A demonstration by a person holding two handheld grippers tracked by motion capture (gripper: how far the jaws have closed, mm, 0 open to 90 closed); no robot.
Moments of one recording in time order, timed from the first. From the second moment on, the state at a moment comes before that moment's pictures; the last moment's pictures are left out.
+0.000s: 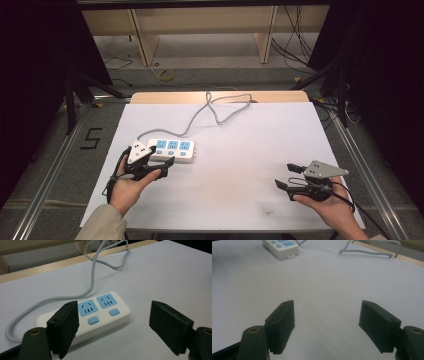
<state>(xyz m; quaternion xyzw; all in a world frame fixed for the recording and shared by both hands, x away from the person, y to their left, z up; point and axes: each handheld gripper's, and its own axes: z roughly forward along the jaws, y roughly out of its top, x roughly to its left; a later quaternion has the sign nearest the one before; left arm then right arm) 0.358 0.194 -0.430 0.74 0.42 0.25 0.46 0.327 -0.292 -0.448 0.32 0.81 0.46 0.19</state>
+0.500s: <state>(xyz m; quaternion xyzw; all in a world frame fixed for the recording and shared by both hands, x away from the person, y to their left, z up) 0.329 0.194 -0.442 0.76 0.41 0.26 0.44 0.329 -0.291 -0.449 0.32 0.81 0.46 0.19</state>
